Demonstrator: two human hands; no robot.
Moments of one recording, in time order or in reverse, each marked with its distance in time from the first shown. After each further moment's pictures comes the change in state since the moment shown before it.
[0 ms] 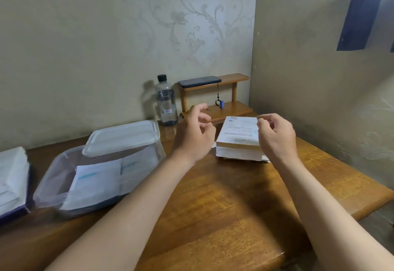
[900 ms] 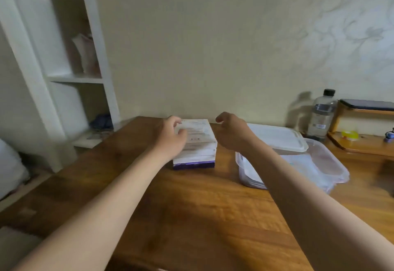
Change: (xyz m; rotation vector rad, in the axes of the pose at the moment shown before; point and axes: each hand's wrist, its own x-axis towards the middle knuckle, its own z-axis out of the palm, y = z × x) left_hand -0.142 -0.122 -0.395 0.337 0.390 -0.556; right_hand -0.205 -0.302 0.264 -0.088 -0.924 -0.389
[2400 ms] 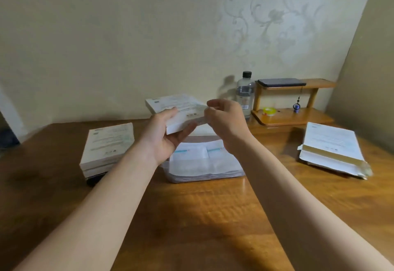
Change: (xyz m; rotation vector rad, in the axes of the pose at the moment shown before) left_hand -0.031 0.133 0.127 -1.296 -0.436 -0.474; right_hand -0.036 0.117 -0.097 0.544 0.429 0.222
